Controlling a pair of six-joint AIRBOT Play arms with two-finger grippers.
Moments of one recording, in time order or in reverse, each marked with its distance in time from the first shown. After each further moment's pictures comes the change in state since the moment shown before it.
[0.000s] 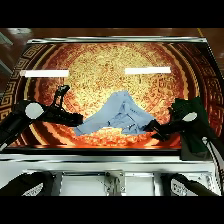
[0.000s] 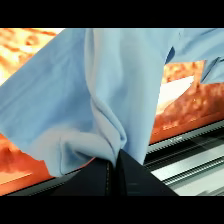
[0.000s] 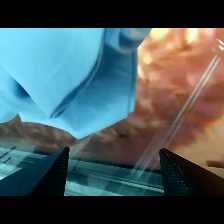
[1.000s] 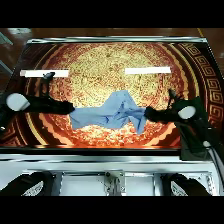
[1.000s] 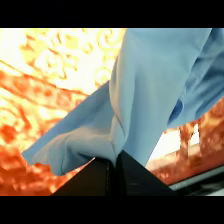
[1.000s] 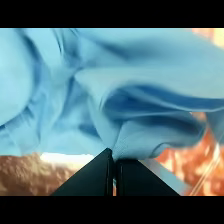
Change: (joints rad) left arm 0.167 0.034 0.153 0.002 0.006 0.114; right arm 0.142 0.211 0.200 -0.089 -0.203 0.050
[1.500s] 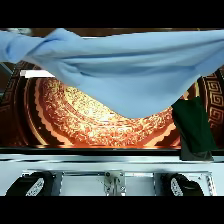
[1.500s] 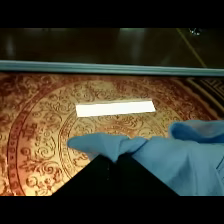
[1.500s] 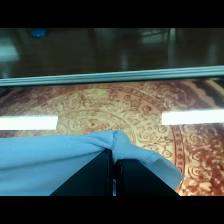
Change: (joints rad) left arm 0.254 0.232 0.670 -0.003 -0.116 0.023; right arm -0.239 0.309 0.795 -0.202 0.276 -0.081
